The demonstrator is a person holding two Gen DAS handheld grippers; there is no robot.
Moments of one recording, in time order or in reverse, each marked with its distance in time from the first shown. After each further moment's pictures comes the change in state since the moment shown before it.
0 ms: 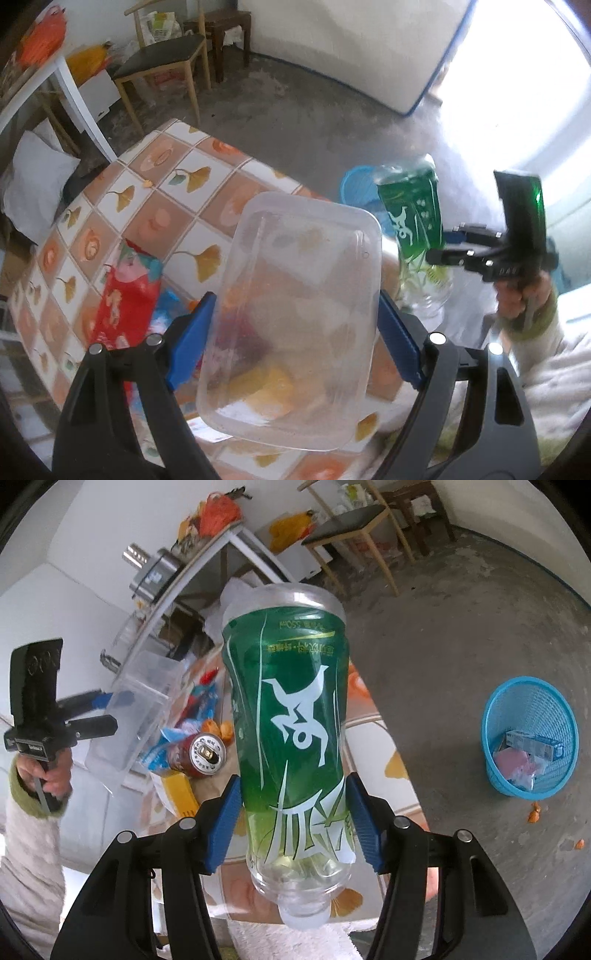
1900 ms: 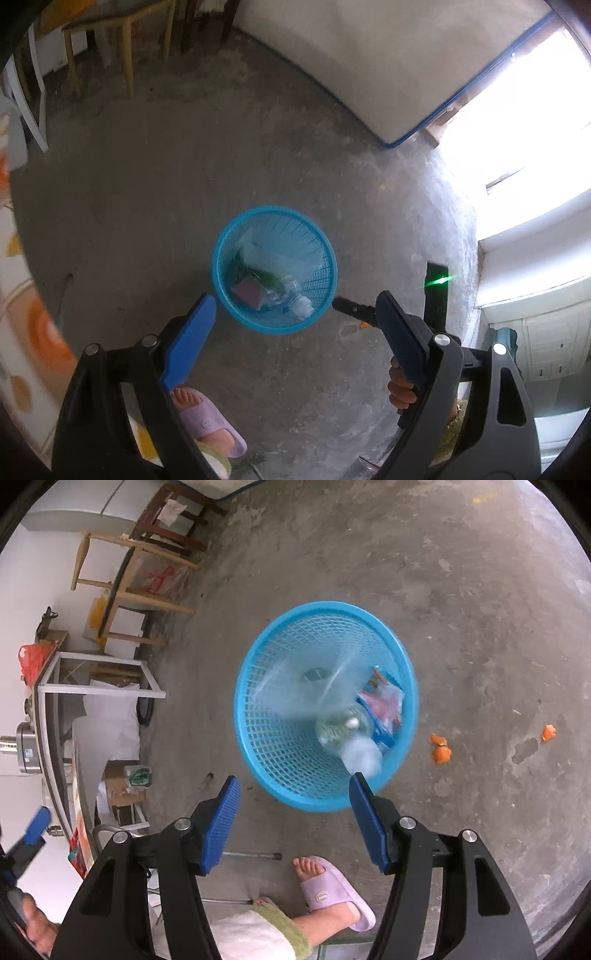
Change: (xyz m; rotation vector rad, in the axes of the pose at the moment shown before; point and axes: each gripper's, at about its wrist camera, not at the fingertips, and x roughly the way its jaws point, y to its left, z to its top) left arm 0.257 -0.200 0.161 -0.250 -0.015 -0.167; right arm 0.009 -0.380 -0.012 0.668 -0.022 -0.210
